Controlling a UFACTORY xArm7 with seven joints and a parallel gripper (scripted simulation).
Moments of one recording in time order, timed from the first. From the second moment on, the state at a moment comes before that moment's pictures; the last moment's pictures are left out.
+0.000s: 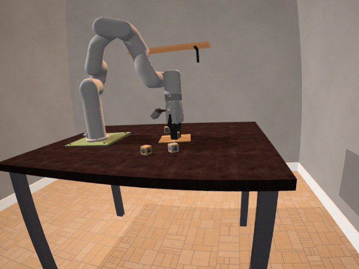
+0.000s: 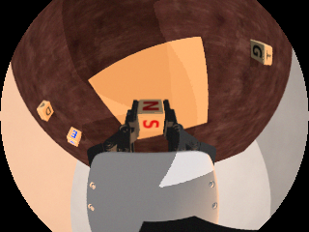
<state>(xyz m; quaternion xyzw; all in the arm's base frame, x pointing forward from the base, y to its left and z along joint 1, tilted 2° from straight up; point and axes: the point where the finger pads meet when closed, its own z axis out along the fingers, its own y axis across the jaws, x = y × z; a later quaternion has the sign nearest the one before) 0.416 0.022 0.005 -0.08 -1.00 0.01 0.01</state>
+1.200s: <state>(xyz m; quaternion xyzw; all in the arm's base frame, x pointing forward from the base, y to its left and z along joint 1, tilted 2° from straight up) 0.415 0.022 0.005 -0.08 -1.00 0.01 0.01</state>
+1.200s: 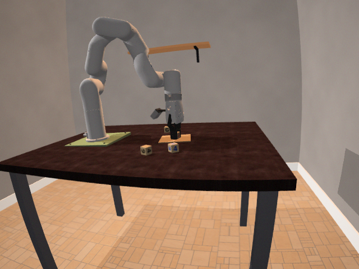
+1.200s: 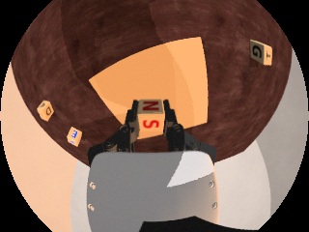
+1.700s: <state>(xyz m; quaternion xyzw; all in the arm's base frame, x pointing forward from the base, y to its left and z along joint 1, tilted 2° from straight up) 0.418 0.023 0.074 -0.08 -1.00 0.01 0.01</state>
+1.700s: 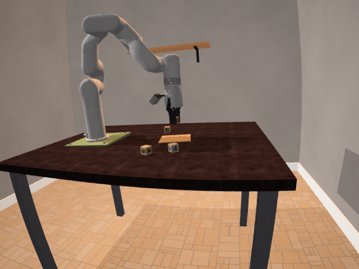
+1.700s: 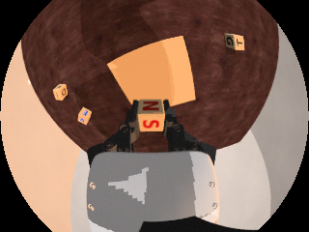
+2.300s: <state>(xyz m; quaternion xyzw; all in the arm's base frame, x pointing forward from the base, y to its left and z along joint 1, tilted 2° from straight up) 0.419 0.024 0.104 -0.08 -1.00 0.01 0.02</state>
